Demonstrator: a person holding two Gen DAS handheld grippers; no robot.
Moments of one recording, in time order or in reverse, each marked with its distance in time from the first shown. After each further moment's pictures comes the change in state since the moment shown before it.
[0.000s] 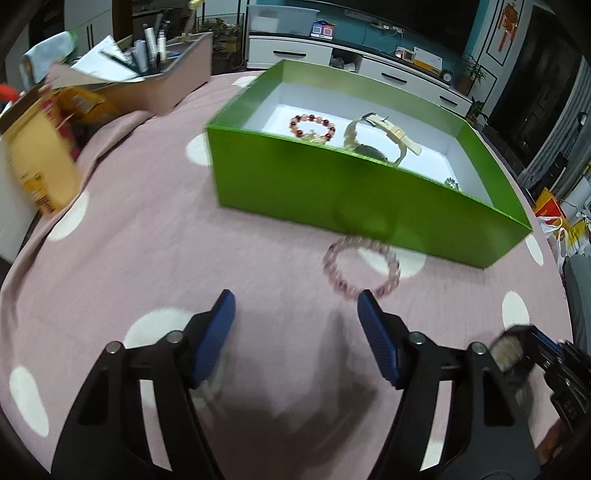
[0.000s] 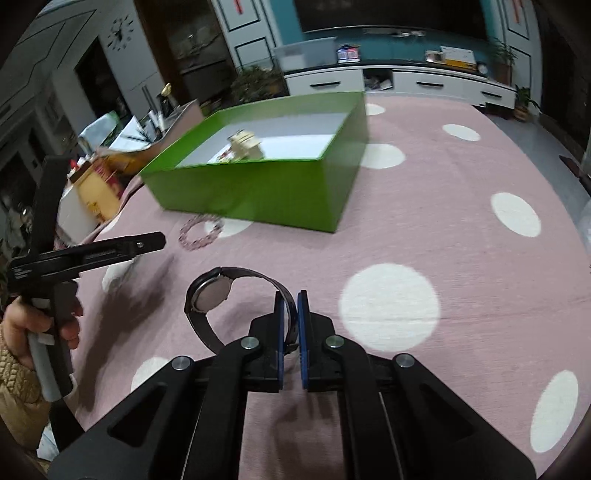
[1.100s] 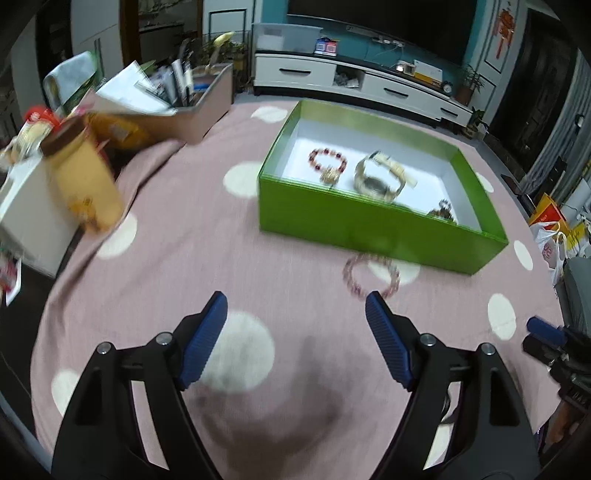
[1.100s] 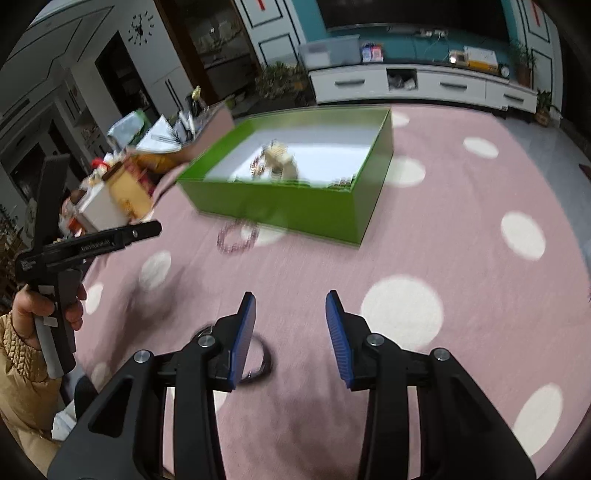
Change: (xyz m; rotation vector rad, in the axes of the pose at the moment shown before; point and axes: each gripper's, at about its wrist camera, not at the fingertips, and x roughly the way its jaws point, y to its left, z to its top) left arm -0.059 0.025 -0.003 0.002 -0.056 0.025; right arm -0.024 0.018 0.013 -0.047 0.050 0.092
